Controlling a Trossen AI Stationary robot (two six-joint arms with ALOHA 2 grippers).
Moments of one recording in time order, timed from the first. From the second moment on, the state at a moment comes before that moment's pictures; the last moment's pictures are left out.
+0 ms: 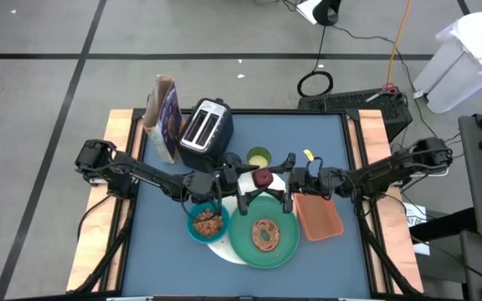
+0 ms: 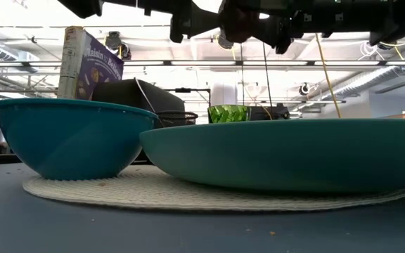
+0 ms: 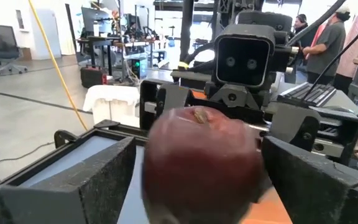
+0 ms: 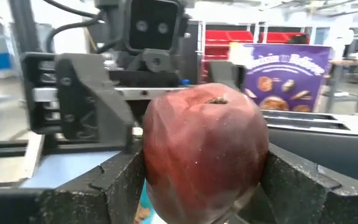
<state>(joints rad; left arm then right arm) -0.21 1.68 0.96 0.77 -0.46 -0.05 0.18 1.32 0.47 0.92 0.29 0.02</state>
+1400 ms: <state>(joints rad) -0.21 1.68 0.96 0.76 -0.45 -0.06 0.01 0.87 0.06 0.73 0.36 0.10</state>
